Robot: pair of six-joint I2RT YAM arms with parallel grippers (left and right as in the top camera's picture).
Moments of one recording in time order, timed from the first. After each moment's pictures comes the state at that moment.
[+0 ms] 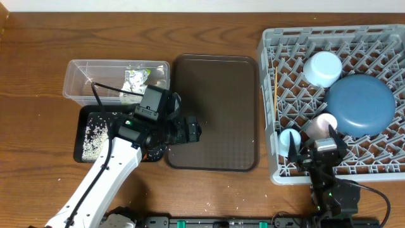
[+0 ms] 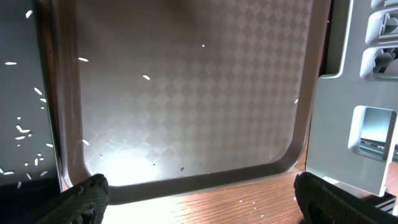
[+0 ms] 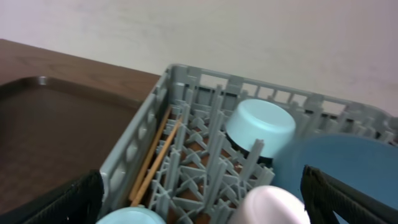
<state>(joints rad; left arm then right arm) -0.37 1.28 0.95 -0.84 0.30 -0.51 0.06 0.01 0.01 -0.07 -0.05 -0.17</state>
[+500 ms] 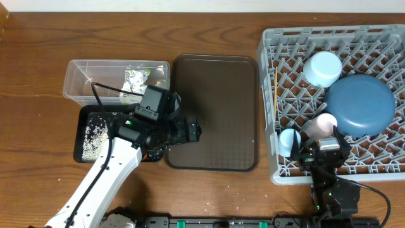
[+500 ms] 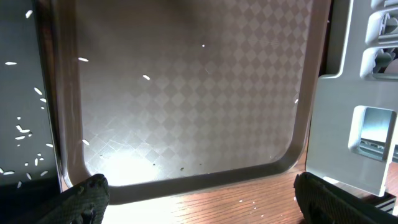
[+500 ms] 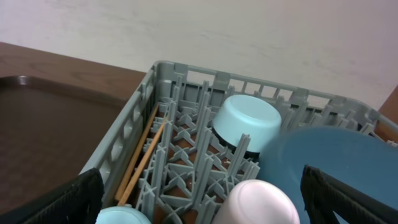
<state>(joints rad) -0.37 1.28 0.95 -0.84 0.30 -0.51 0.06 0.01 0.01 -0.07 0.00 -0.17</state>
